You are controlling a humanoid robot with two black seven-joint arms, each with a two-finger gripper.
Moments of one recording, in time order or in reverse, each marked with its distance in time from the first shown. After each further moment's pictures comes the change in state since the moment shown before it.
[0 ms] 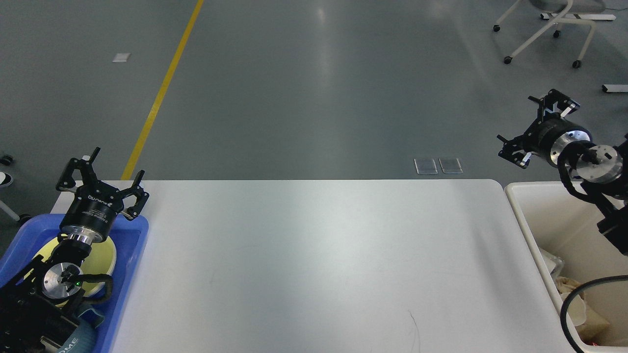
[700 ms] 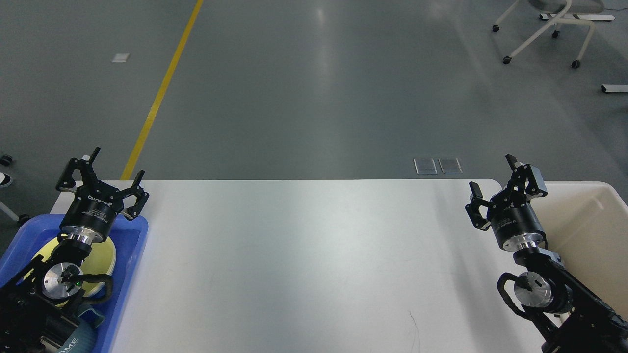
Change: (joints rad) left arm 0.000 0.000 0.000 0.000 0.000 0.000 -0.001; right arm -0.481 0.248 0.199 0.137 -0.437 0.141 0.666
